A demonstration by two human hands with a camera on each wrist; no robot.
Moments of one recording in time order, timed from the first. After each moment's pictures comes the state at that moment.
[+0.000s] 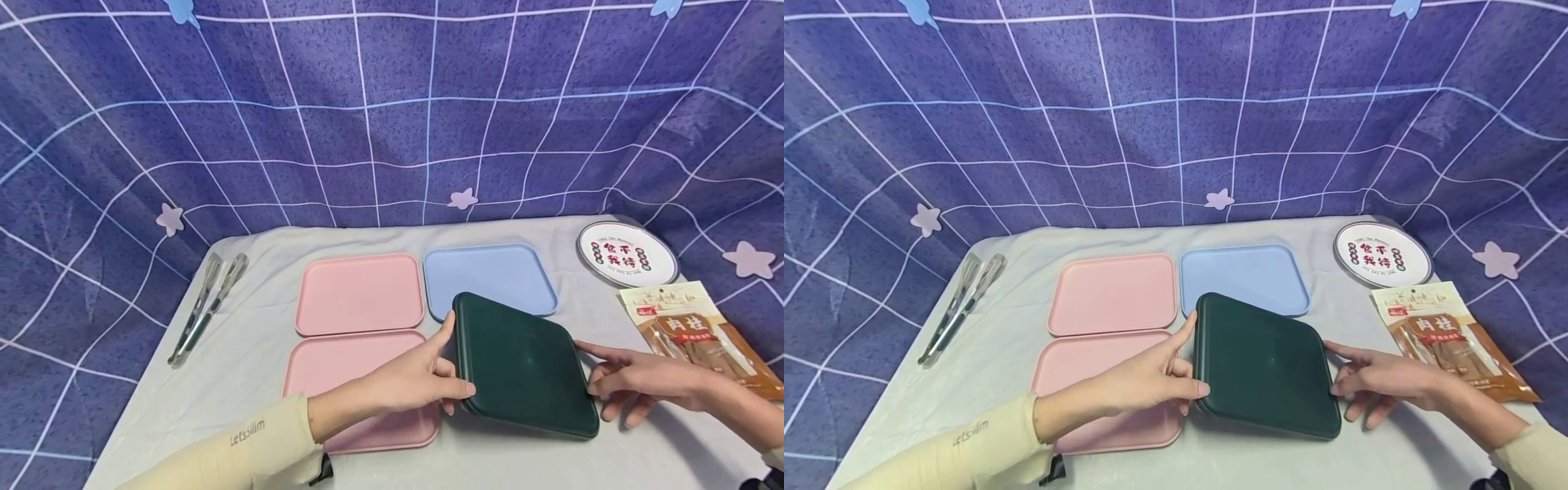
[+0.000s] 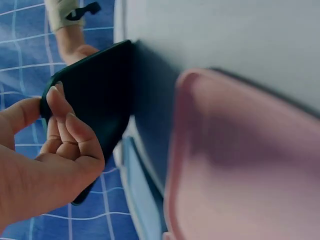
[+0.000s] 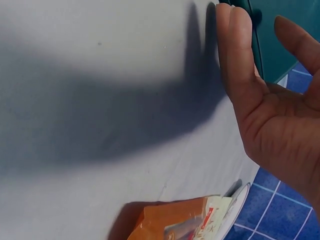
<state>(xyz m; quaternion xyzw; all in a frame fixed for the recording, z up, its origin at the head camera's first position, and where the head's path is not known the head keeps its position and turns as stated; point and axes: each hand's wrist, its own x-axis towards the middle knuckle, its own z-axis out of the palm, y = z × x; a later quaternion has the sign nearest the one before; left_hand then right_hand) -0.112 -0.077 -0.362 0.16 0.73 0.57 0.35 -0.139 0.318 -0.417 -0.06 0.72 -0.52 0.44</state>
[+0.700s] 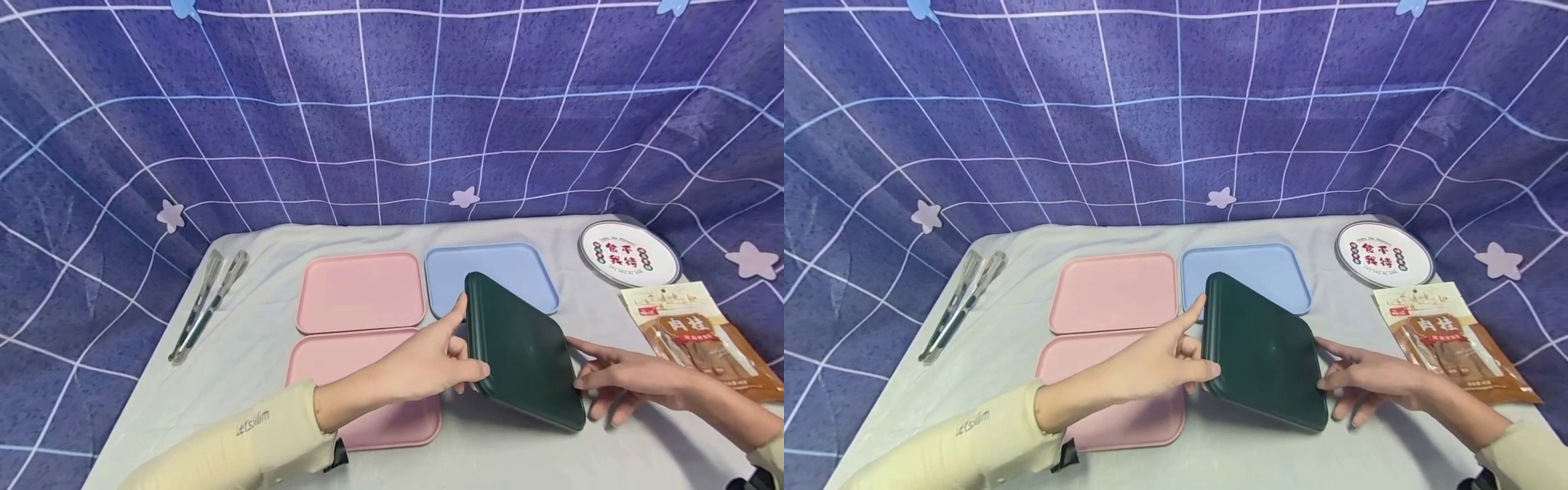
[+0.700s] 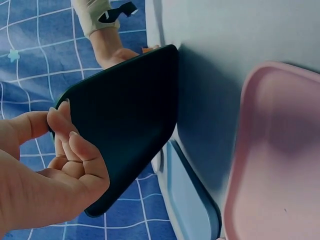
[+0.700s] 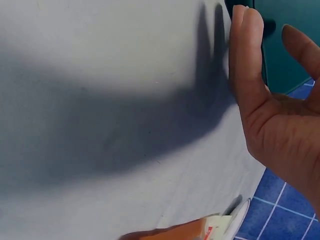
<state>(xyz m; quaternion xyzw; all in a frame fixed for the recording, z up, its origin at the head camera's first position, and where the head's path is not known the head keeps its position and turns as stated) -0.110 -0.062 -0.320 0.15 0.77 0.54 0.29 -0.140 0.299 -0.415 -0.05 0.73 -0.53 0.43</state>
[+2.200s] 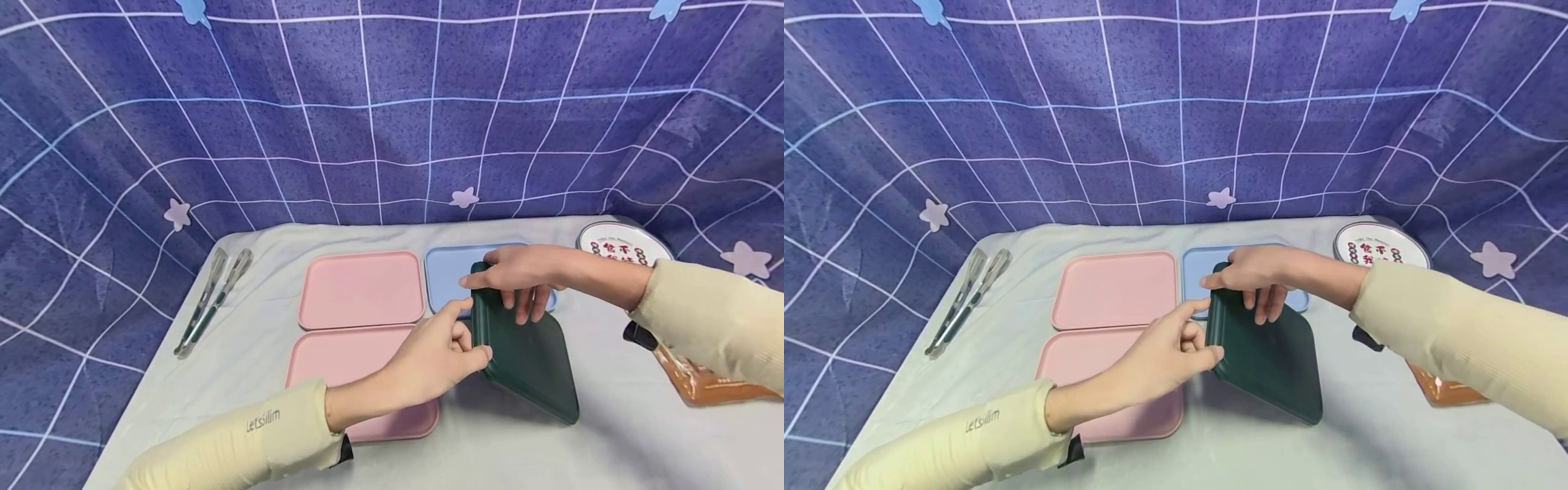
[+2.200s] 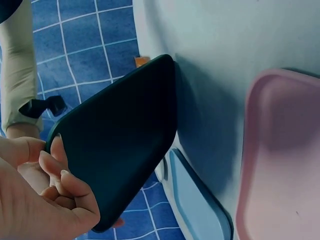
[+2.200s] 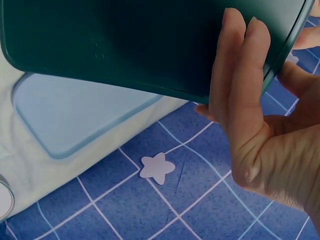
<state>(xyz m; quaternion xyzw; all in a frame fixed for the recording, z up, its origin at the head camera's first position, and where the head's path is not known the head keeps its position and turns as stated) -0.097 -0.049 -0.315 0.16 0.83 0.51 0.16 -0.202 0.133 -0.257 -0.09 0.89 -0.24 0.37</state>
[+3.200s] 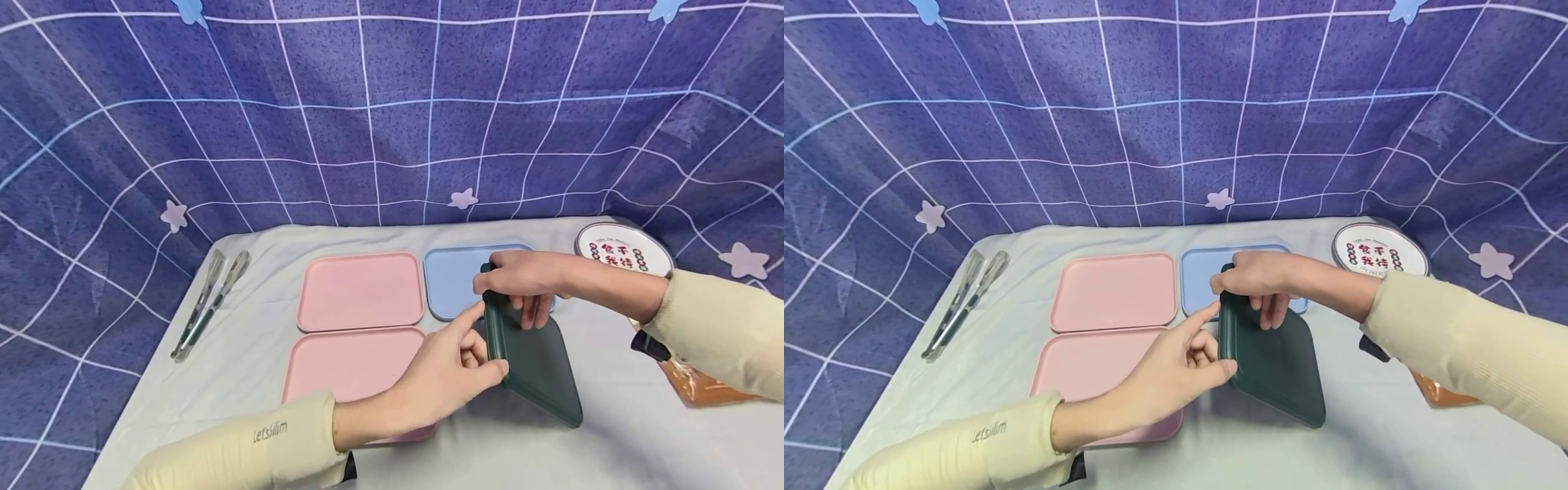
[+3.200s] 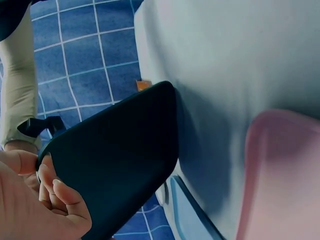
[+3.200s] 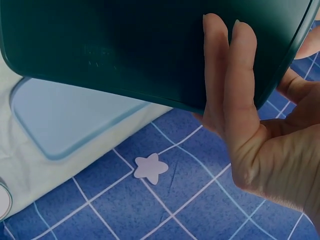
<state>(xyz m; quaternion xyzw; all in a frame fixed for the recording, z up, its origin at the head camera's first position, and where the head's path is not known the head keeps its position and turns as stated) -0.086 -0.040 -0.324 0.18 0.79 0.57 0.15 -0.192 0.133 -0.255 -0.07 0.90 -0.26 0.35</state>
